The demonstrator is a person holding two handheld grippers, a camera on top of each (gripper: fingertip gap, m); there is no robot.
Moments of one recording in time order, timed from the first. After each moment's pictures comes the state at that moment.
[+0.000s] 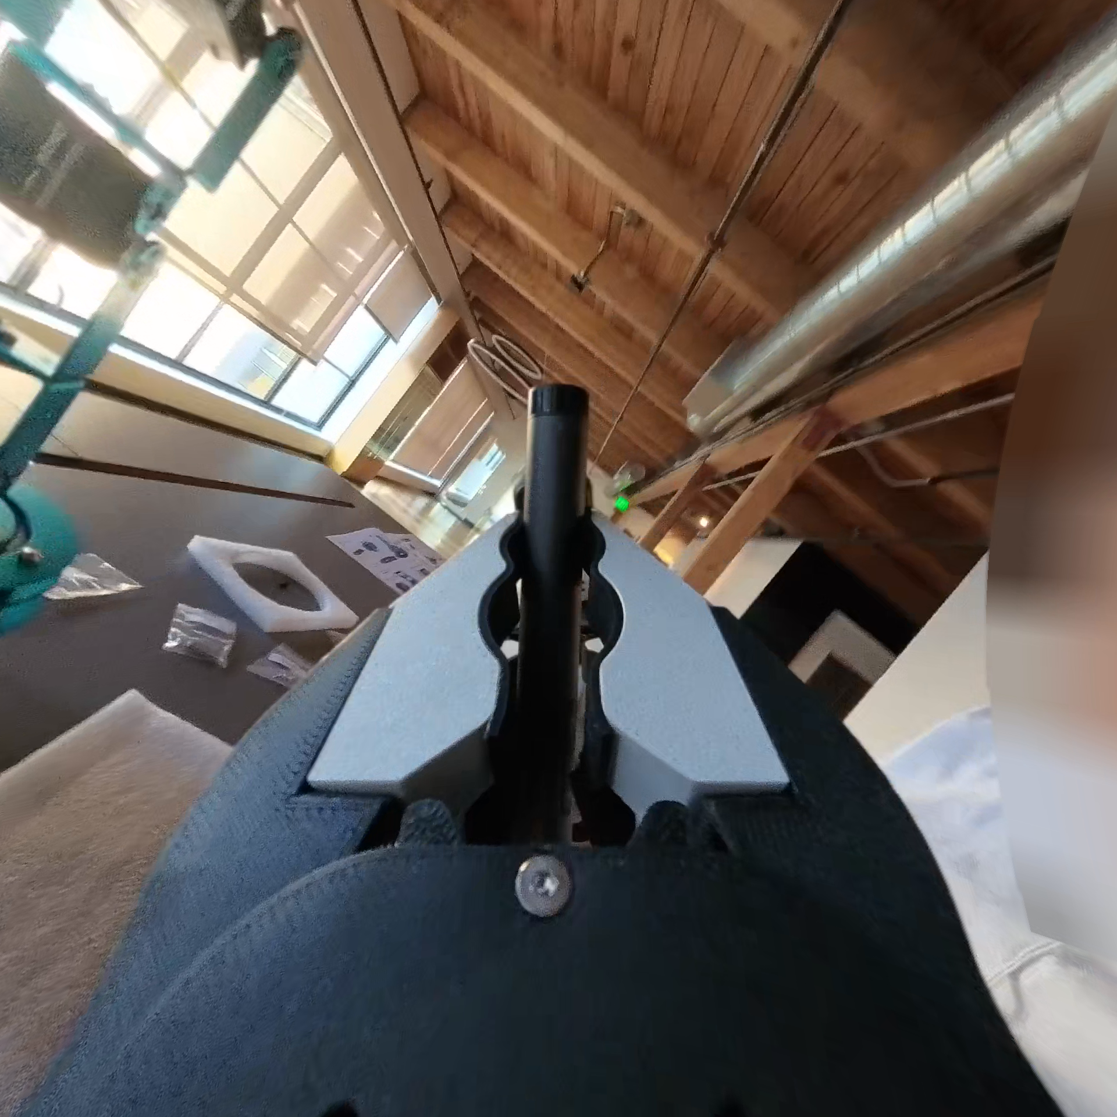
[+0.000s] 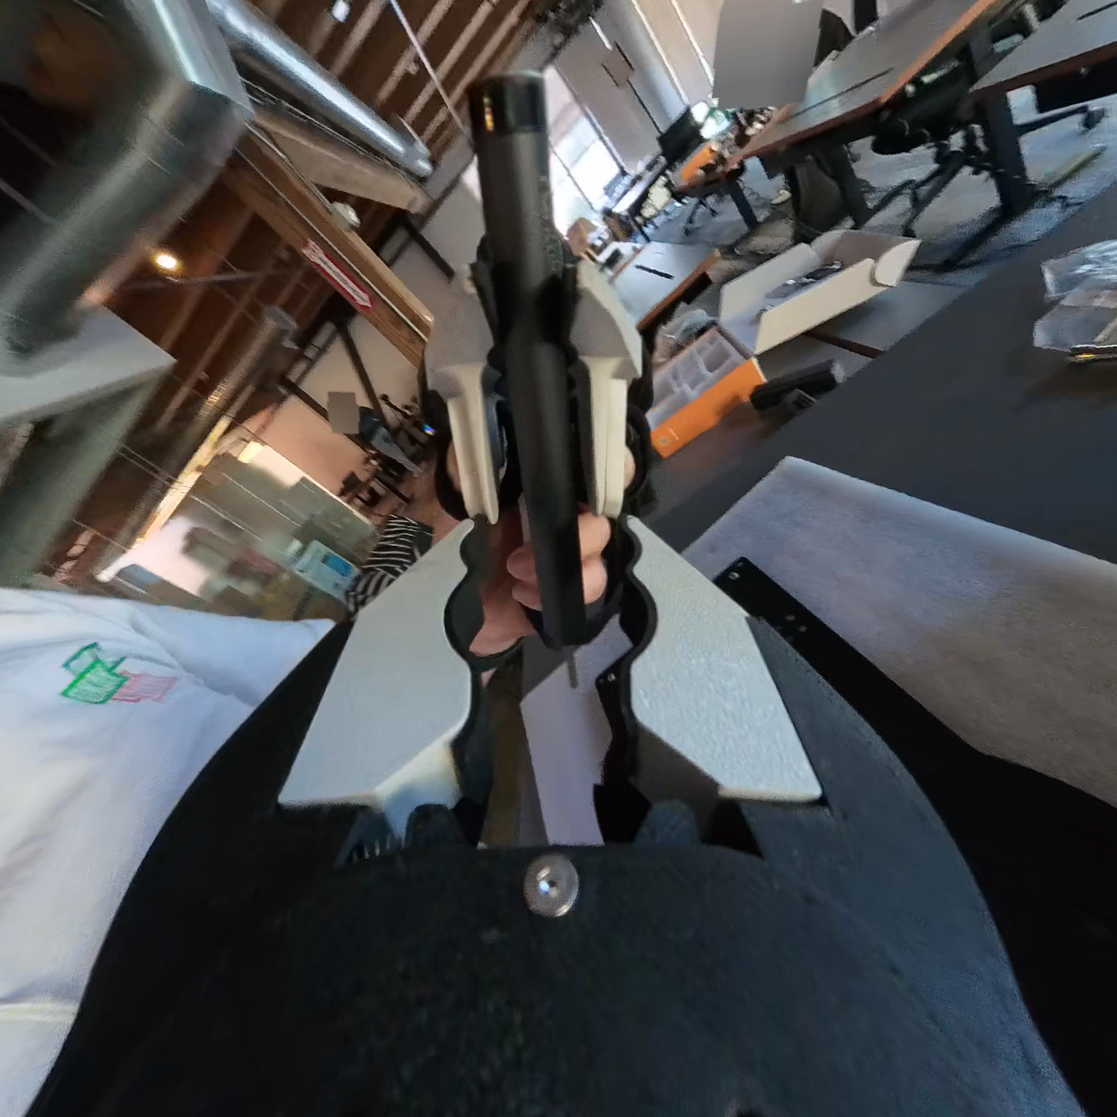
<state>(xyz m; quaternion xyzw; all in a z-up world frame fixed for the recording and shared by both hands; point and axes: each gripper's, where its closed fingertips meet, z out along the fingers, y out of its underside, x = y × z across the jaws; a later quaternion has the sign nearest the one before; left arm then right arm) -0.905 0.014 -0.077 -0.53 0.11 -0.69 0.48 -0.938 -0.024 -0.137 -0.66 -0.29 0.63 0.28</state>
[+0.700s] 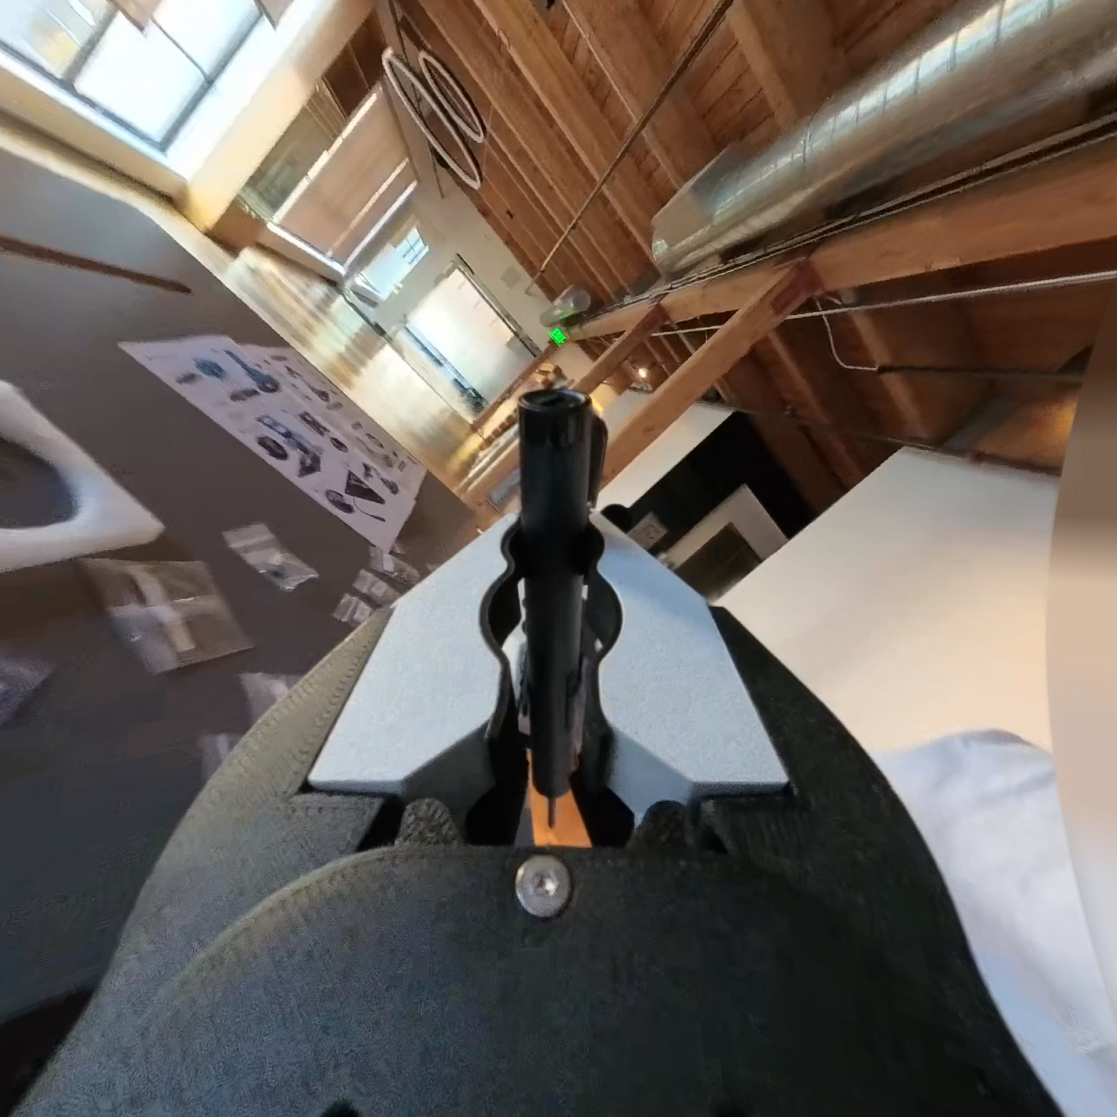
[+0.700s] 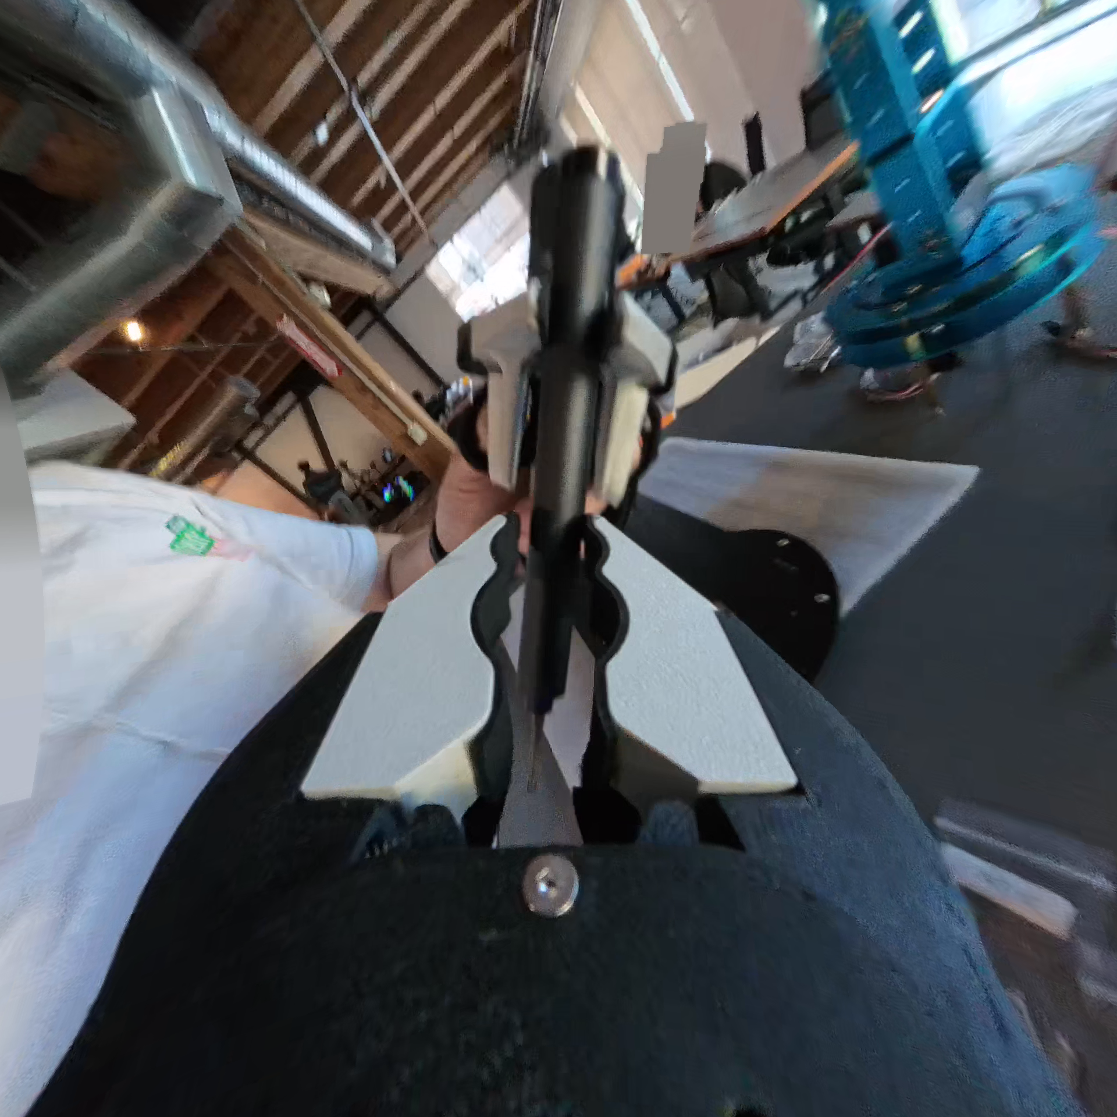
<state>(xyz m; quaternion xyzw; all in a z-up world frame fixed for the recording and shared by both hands) -0.723 0.014 -0.094 -0.59 0.20 -0.72 0.31 -0.748 -0.019 -0.139 -0.66 -0.25 0.62 0.35</state>
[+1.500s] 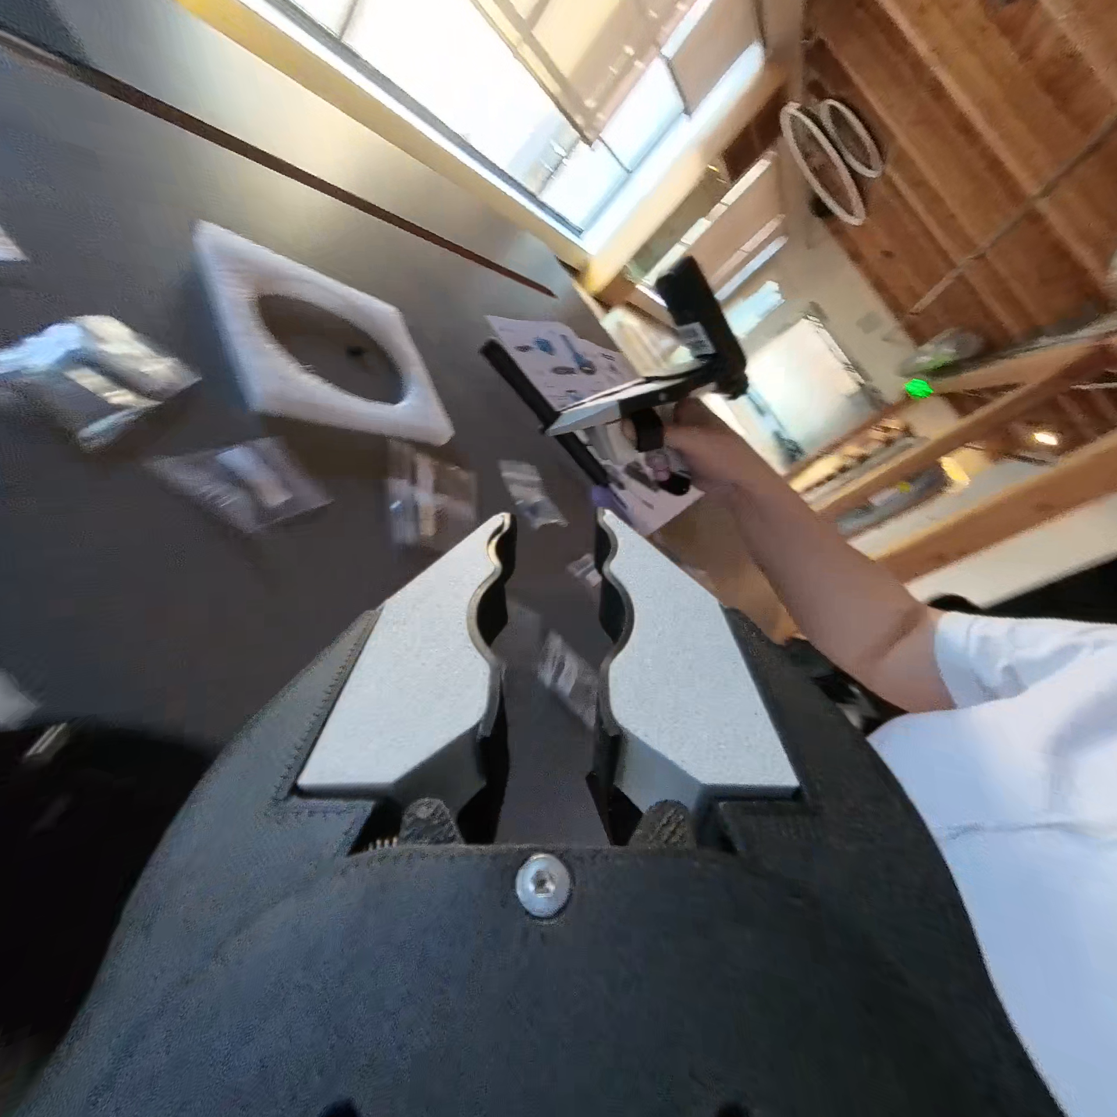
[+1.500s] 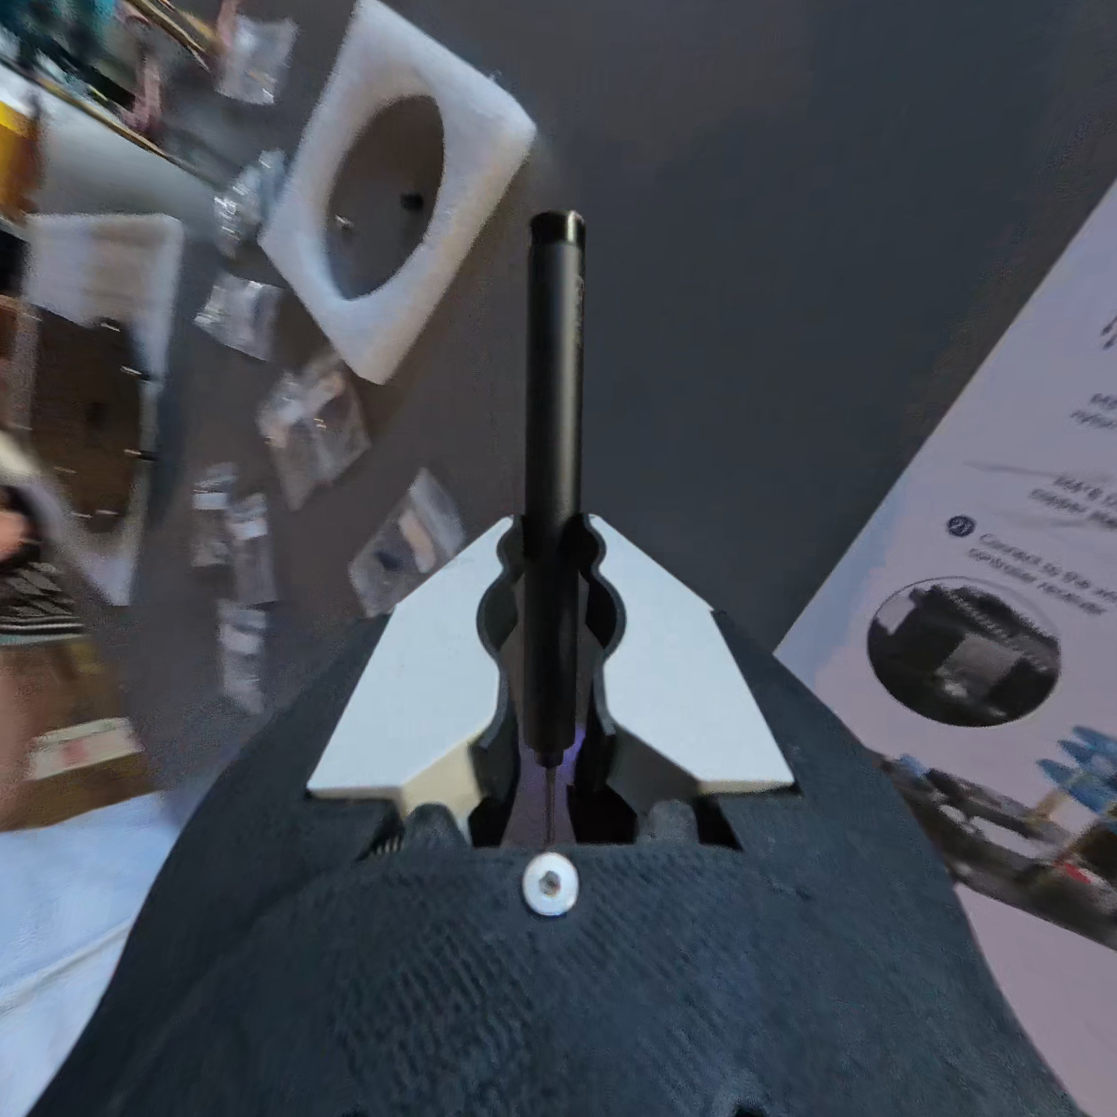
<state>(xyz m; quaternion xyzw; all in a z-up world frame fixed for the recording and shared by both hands) -0.674 0.035 -0.192 -0.75 0.09 -0.51 0.40 -0.453 0.143 -0.292 -0.91 -0.21 0.32 0.19</state>
